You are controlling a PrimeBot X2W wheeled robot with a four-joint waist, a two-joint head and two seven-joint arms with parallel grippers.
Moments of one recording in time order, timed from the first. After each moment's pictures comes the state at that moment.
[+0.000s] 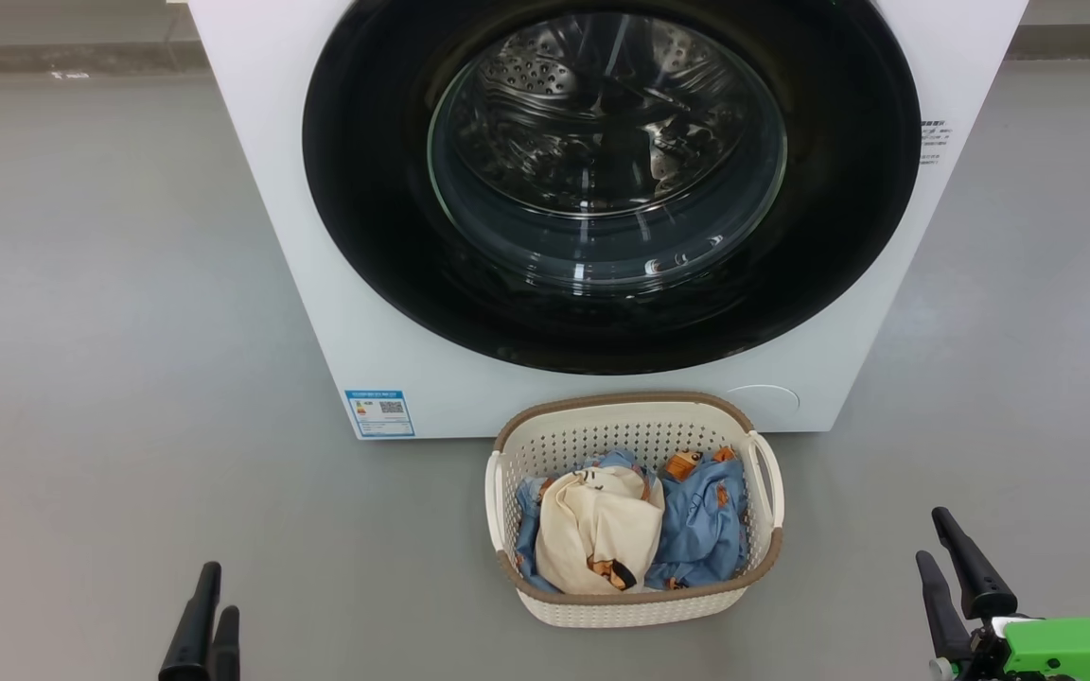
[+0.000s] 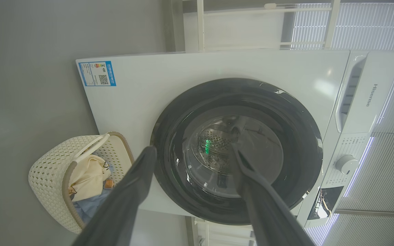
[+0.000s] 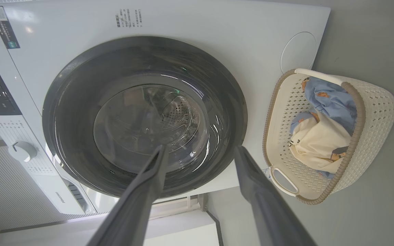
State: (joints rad) left arm -0.01 0.02 0.07 0.32 -1.62 -0.13 0.10; right arm 0.00 -0.01 -0.13 0.35 1.62 0.12 0.11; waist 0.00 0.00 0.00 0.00
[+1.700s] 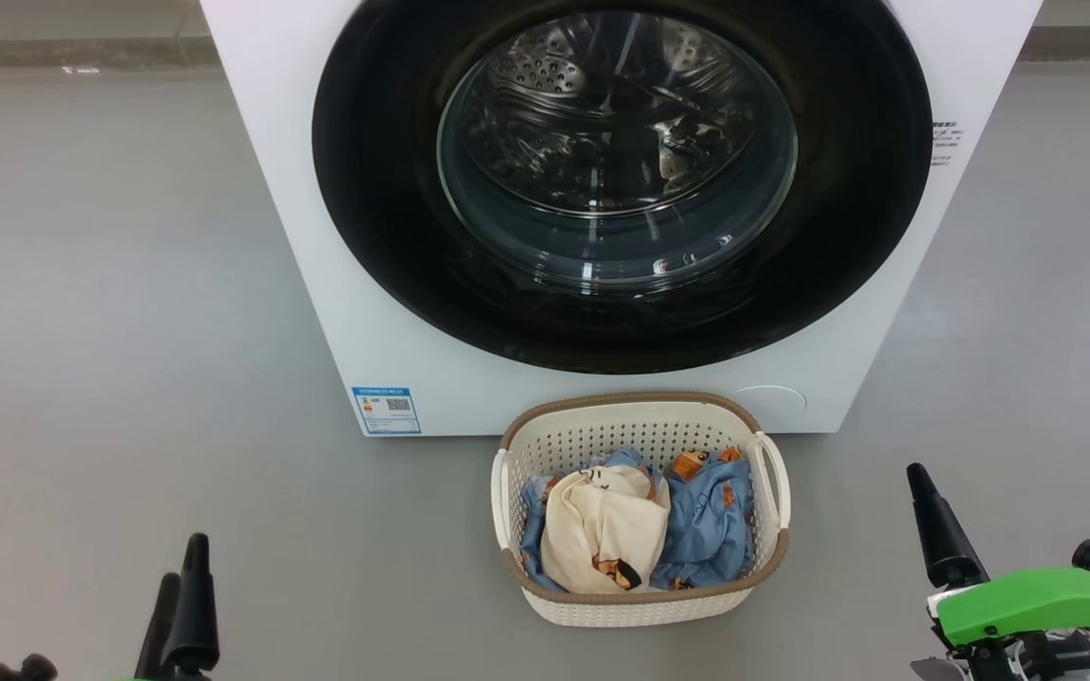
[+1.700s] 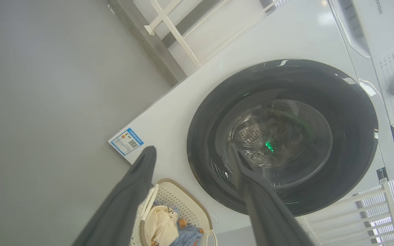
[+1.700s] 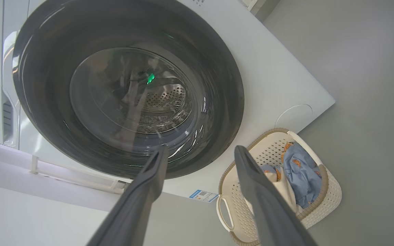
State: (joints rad) left arm -0.02 0.07 0.04 0.26 -1.08 -0.13 -0.04; right arm -0.05 -0.07 -0.03 0.32 1.11 0.12 -0.04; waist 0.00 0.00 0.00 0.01
